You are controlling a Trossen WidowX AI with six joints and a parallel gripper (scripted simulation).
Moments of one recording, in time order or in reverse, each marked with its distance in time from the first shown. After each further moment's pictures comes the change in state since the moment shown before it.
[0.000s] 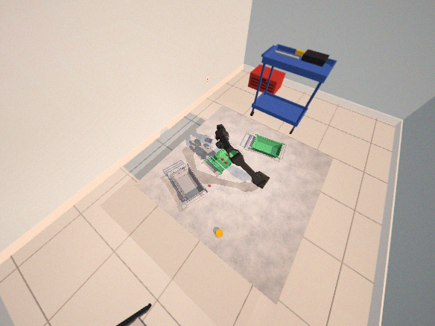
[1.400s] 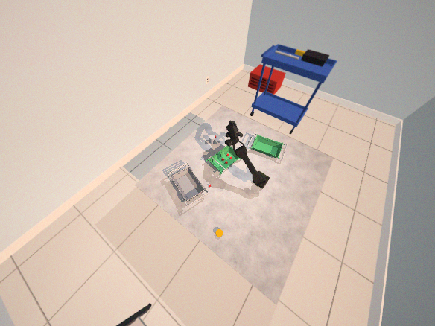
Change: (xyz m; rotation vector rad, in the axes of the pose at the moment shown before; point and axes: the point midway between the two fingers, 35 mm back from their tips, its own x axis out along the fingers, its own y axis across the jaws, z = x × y) arm 0.053 -0.027 -0.130 1.409 0.010 0.018
